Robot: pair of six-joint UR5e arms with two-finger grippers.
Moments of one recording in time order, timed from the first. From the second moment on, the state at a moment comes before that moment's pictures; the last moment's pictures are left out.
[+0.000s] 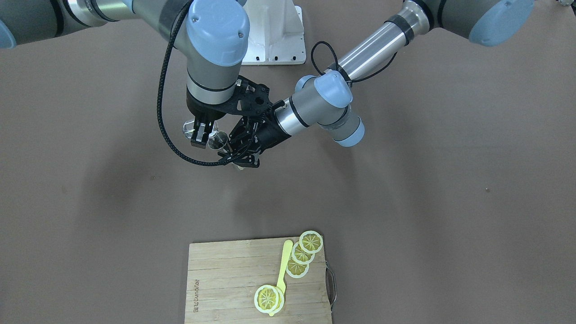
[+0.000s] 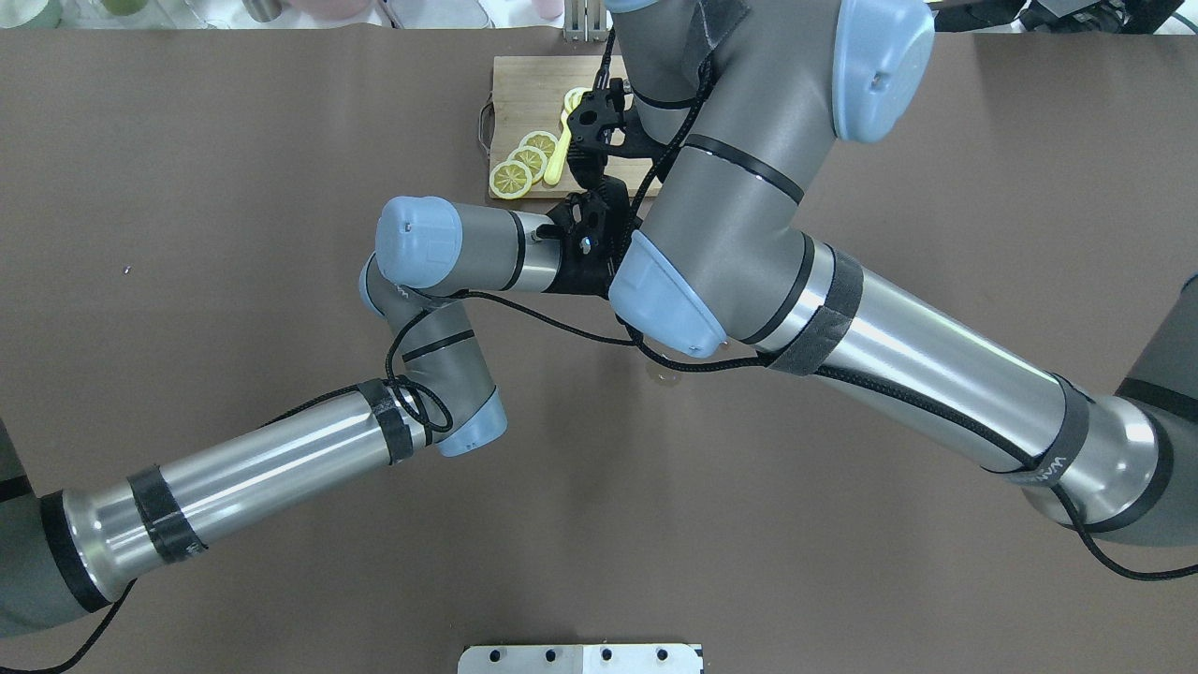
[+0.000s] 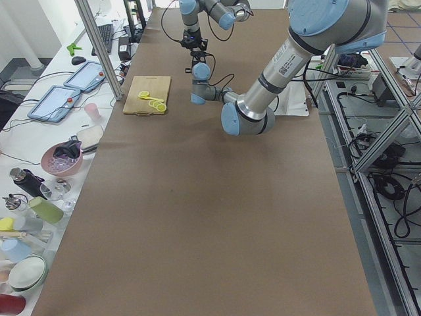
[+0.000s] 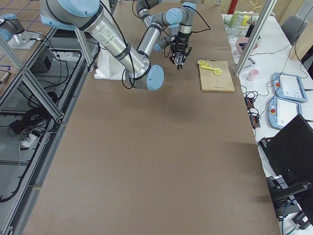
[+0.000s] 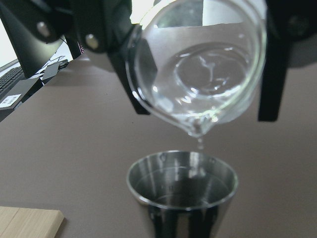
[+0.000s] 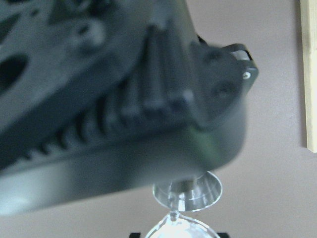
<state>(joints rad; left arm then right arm) -0.56 -2.49 -0.99 -3.01 -1.90 -0.08 0.73 -0.59 1.61 -2.26 1.97 -0.51</state>
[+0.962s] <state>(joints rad) -0.56 -2.49 -0.99 -3.01 -1.90 -0.08 0.72 -0.57 1.59 -2.30 1.95 -0.54</state>
